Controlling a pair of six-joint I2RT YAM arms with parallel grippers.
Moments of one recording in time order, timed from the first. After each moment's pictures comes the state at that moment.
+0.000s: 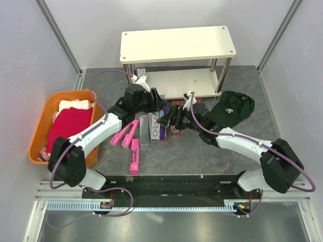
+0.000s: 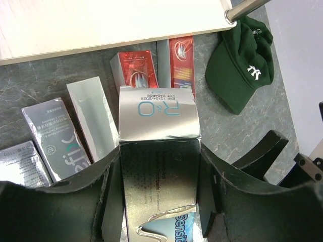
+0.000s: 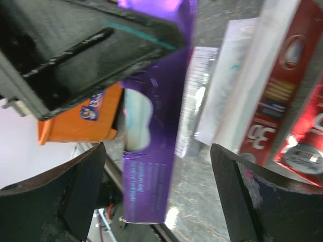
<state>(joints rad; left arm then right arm) -0.55 1.45 1.07 -0.07 0.12 -0.59 0.72 1.39 0.79 0.26 -0.19 0.83</state>
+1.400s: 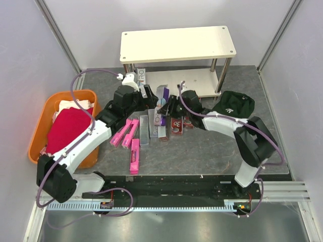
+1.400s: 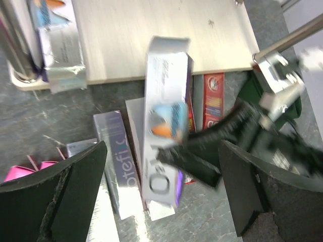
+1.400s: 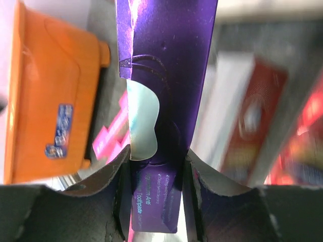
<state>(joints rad) -0.55 1.28 1.05 -0.17 -0.12 -0.52 0.63 1.70 1.01 0.25 -0.24 0.78</state>
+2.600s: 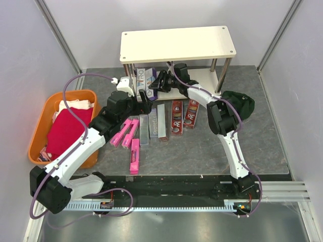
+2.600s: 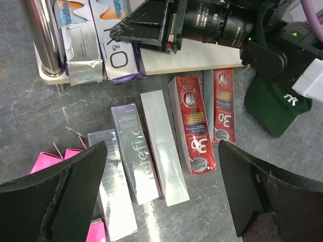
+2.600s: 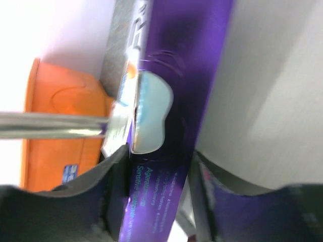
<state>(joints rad) -0.54 1.14 0.97 -0.21 -0.15 -0.46 0.45 2.48 2.05 0.01 -0.60 0.74</state>
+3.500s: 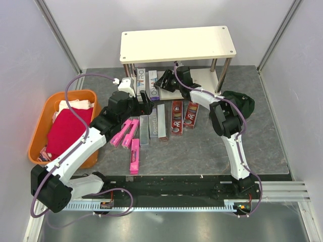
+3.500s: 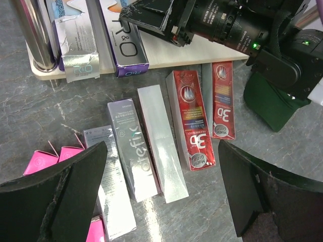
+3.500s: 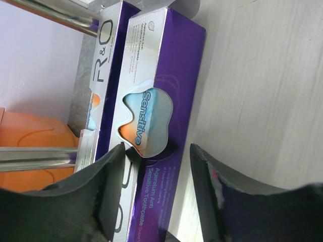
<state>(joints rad) -0.54 1.15 0.97 -0.21 -0.13 -0.46 0.45 2.37 1.84 0.16 -0.31 0.74</state>
